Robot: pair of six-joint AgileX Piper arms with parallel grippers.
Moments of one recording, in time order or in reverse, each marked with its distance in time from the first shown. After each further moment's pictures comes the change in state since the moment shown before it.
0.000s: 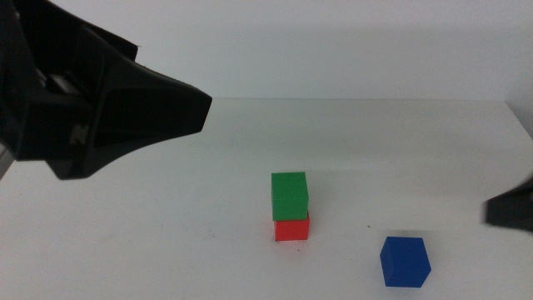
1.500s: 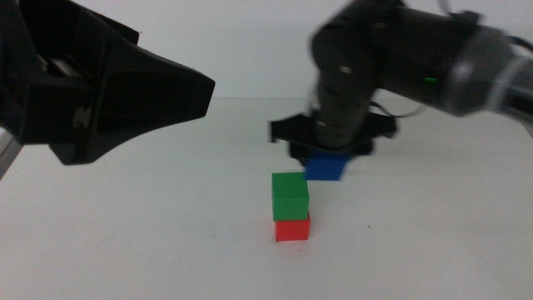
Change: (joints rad) left arm 0.000 -0.002 0.000 -0.001 -0.036 0.000; right arm 0.592 1.032 -0.815 -0.579 0.130 0.601
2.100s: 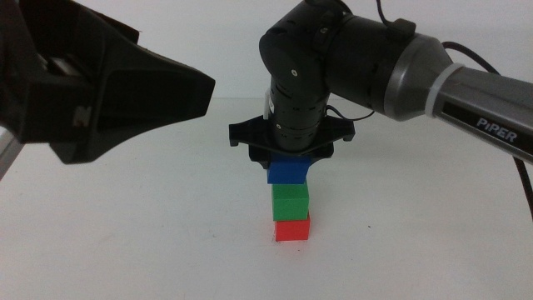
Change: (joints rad) left arm 0.000 0.000 0.000 0.000 -0.002 -0.002; right arm 0.059 0.124 -0.173 0.044 0.019 -0.002
